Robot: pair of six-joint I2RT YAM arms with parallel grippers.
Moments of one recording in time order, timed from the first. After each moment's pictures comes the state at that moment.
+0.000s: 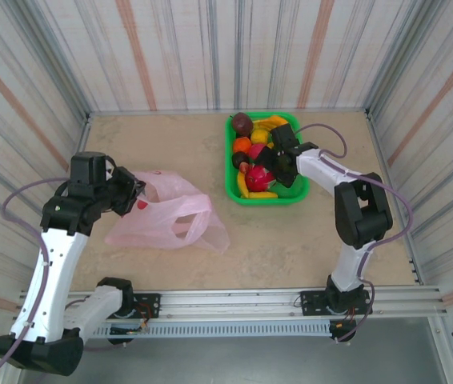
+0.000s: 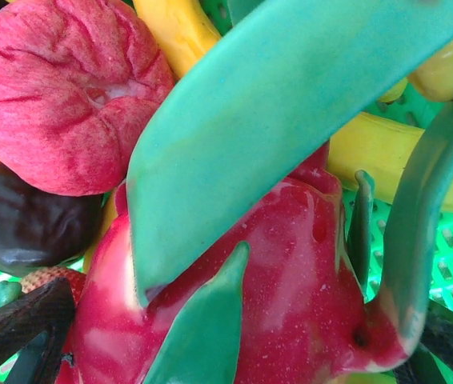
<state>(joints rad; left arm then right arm) -0.16 0.91 1.15 -0.97 0.24 -1.15 0.38 1.84 1.33 -0.53 -0.03 0.94</state>
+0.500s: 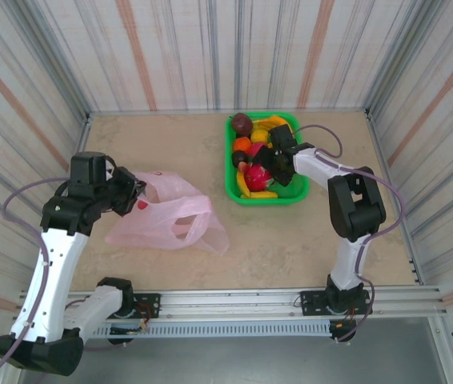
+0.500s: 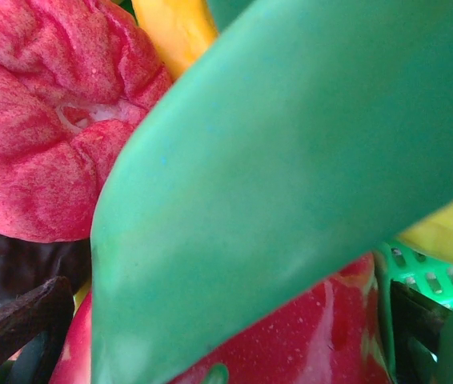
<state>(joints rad) -0.16 0.91 1.15 -0.97 0.26 -1.15 0.37 1.92 1.34 -0.46 -0.06 0.94</state>
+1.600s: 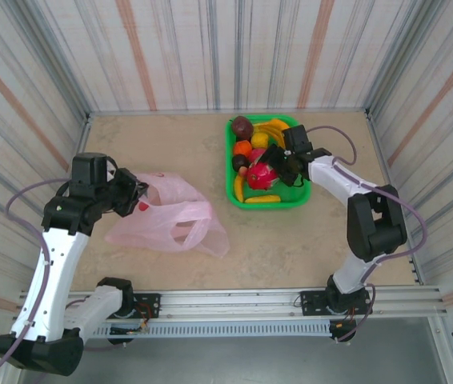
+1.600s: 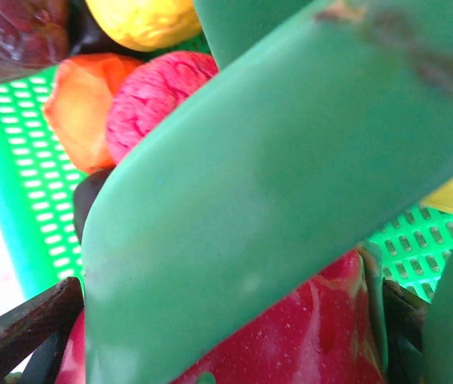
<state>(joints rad) -0.16 0.91 1.13 -0.97 0.29 -1.15 0.33 1.69 1.21 -0.42 -0.15 0.97</state>
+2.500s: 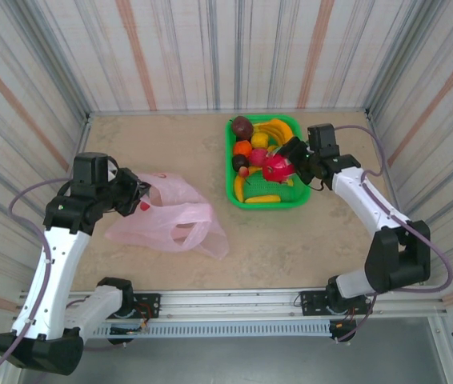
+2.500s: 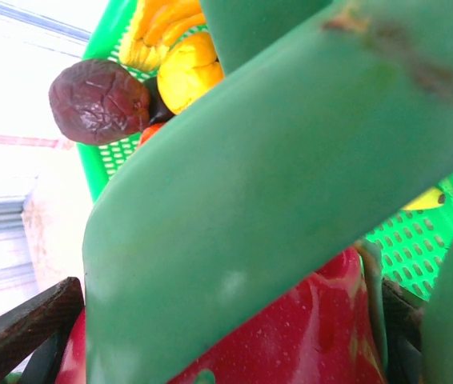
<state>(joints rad) -0.16 0.92 1.12 -0.95 0.32 -1.15 0.24 1.40 1.11 -0.45 -0.15 1.00</state>
